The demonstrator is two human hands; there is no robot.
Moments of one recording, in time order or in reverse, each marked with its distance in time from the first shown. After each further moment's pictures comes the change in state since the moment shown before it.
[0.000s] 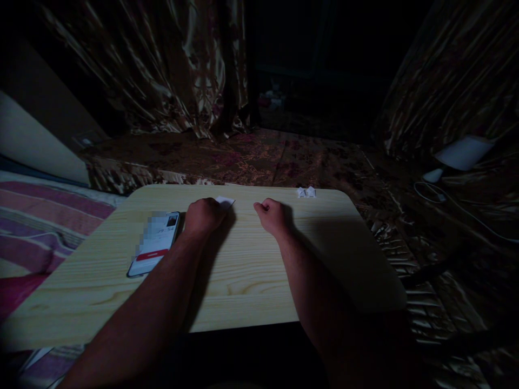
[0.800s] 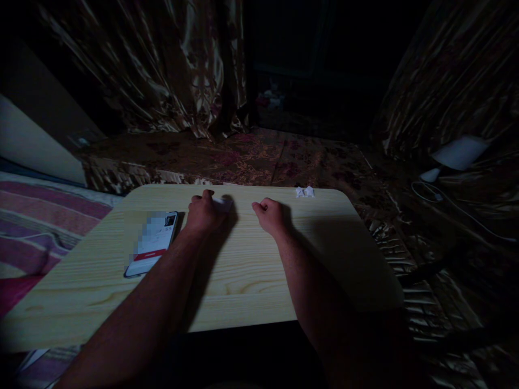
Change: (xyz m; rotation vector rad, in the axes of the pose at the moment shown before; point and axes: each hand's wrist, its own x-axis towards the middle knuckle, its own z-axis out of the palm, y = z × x) left_hand -0.007 0.010 -0.006 -0.103 0.055 0.006; right_hand -0.001 -0.002 -0.001 -0.017 -0.001 -0.003
